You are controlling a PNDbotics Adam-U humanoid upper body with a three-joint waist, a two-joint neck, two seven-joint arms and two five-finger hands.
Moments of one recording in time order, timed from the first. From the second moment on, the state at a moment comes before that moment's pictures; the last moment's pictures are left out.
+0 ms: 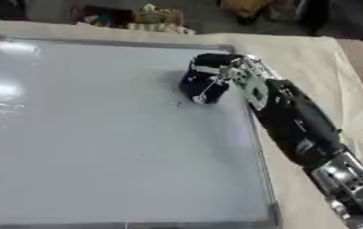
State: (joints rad) left arm -0.19 0.21 0.11 -1.97 0.13 -0.28 0.07; right arm -0.83 -0.59 0.21 -1.04 0.75 -0.42 0.55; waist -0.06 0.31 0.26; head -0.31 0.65
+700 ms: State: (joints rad) left arm -0.19 0.21 0.11 -1.97 0.13 -0.28 0.07; right arm -0.79 -0.59 0.27 -1.15 0.70 -0.42 0.57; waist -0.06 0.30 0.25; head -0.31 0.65
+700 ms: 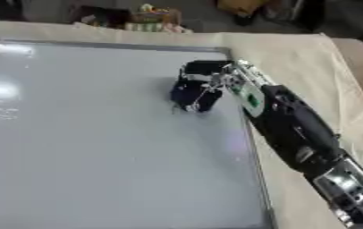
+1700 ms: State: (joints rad) left arm -0.19 0.21 0.11 -1.97 0.14 -0.27 0.07; right arm -0.76 -0.58 0.33 -1.26 0.68 -0.43 0.61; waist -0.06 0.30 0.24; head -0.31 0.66
